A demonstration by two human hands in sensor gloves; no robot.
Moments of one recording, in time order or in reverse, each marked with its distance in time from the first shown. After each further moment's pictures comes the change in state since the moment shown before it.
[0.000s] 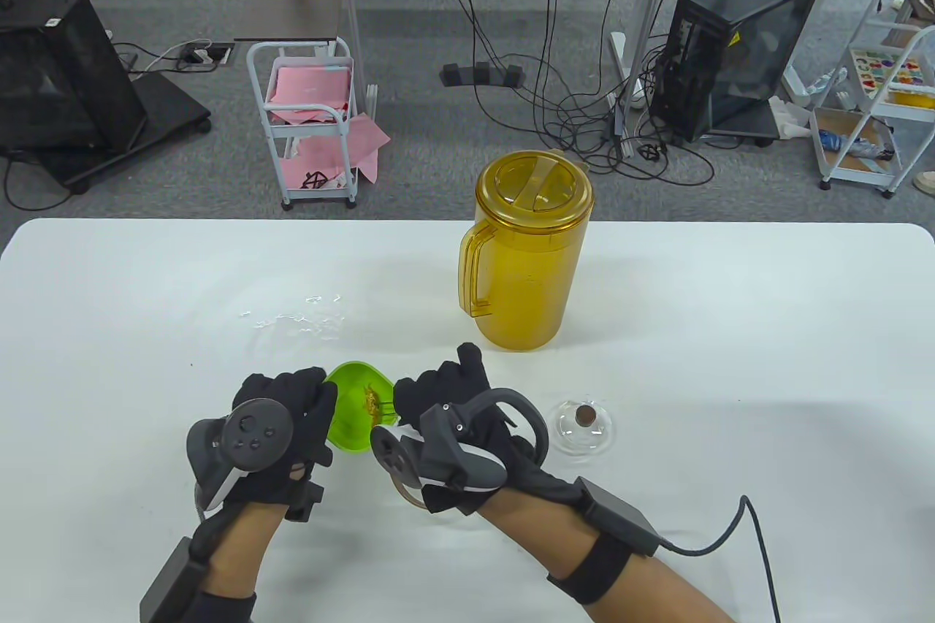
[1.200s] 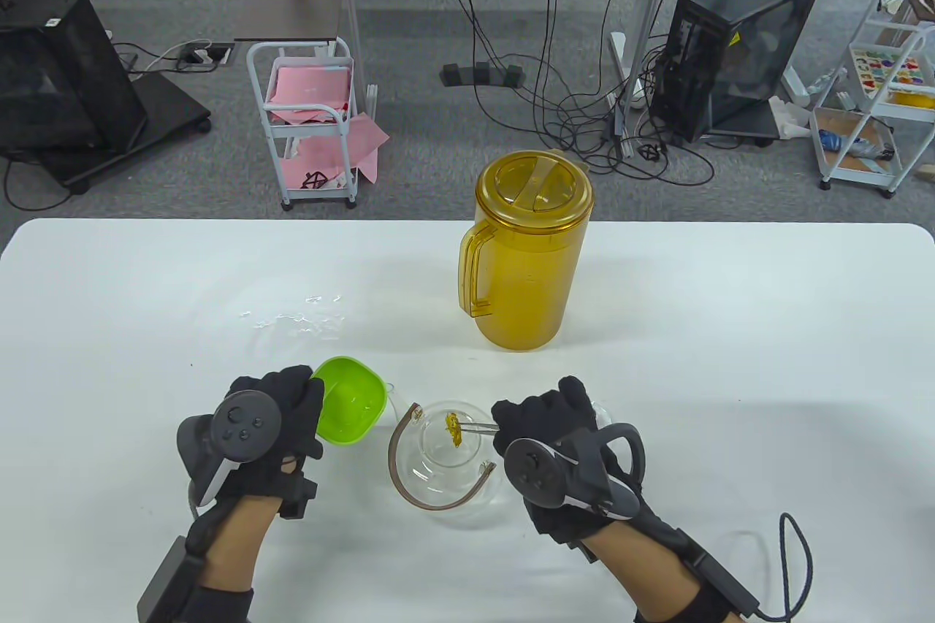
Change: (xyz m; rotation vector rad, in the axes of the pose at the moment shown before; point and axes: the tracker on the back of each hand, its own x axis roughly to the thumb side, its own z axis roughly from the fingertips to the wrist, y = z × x) left_hand -0.011 0.004 -0.004 -0.014 0.091 0.017; right_hand -0.087 0.053 0.074 -0.034 0.101 -0.261
